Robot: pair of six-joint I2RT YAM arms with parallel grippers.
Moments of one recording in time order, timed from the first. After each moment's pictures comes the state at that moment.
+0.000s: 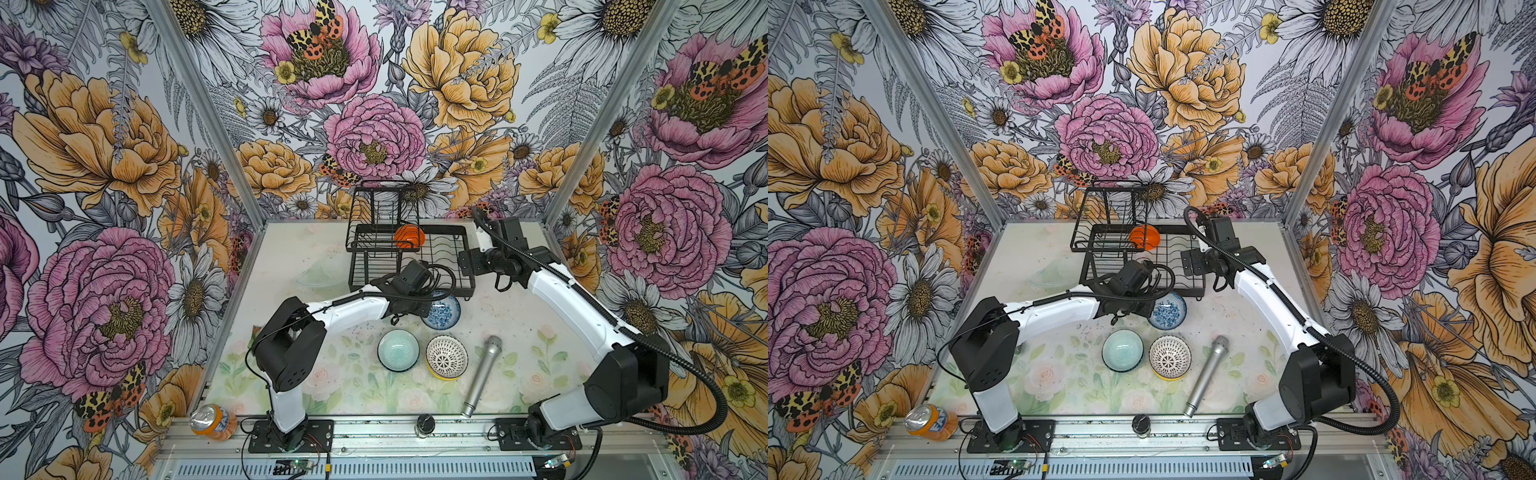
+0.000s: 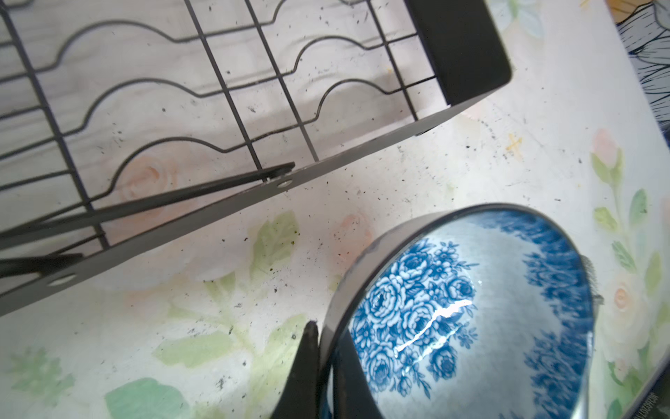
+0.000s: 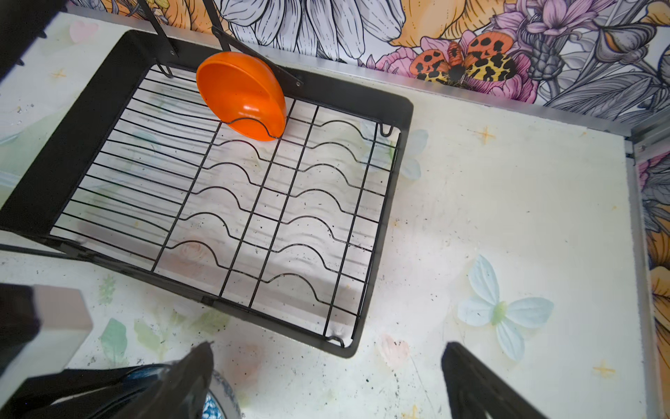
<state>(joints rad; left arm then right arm) -0.82 1.78 1.28 -0.40 0.01 -0.42 0.31 1.48 1.33 -0.67 0.01 0.04</state>
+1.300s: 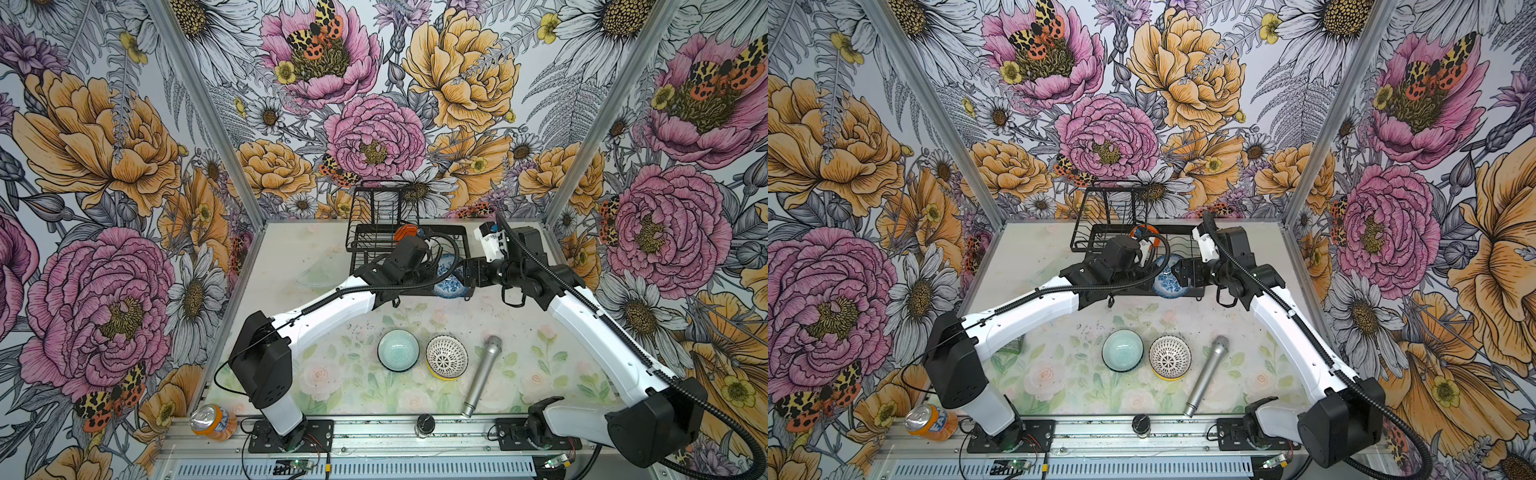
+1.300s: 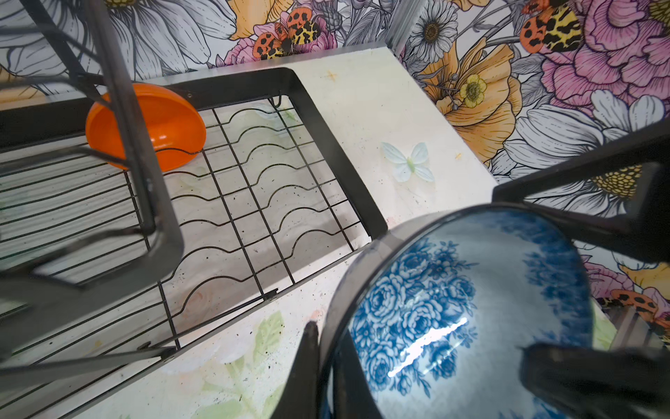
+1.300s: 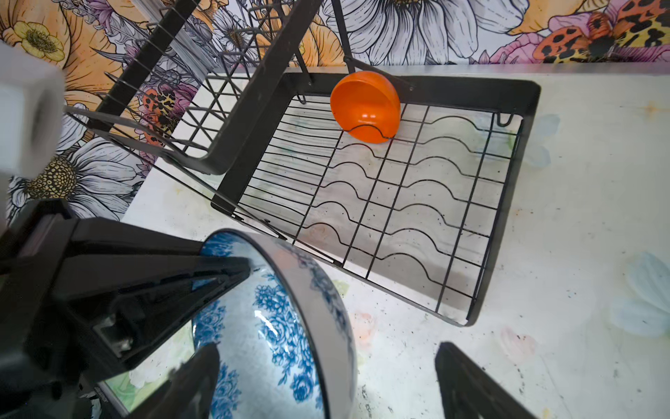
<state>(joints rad) -0.82 1.66 1.43 -0.35 -0.07 -0.36 0.32 1.28 1.21 -0.65 -0.31 0.20</state>
